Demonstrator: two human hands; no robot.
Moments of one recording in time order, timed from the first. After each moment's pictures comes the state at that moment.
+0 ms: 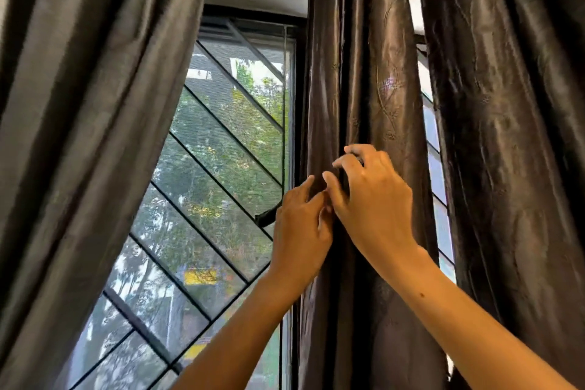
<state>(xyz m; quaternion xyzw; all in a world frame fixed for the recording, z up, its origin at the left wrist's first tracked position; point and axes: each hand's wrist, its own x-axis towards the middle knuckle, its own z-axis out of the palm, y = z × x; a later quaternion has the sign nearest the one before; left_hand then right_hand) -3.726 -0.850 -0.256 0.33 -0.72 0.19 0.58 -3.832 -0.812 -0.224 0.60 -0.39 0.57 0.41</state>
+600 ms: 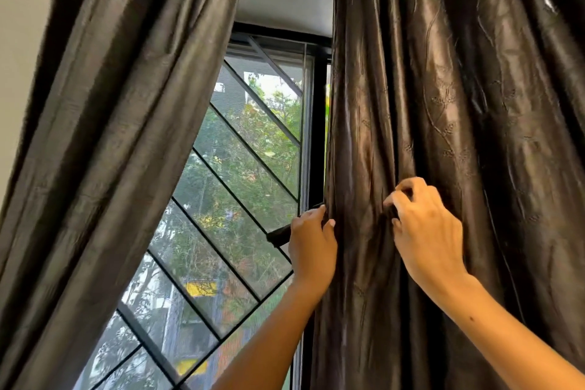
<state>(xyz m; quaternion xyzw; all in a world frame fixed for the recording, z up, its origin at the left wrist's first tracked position) -3.726 -0.898 -0.250 0.41 -0.62 0.07 0.66 -3.866 -0.838 -0.229 0.58 -0.52 0.46 0.43</state>
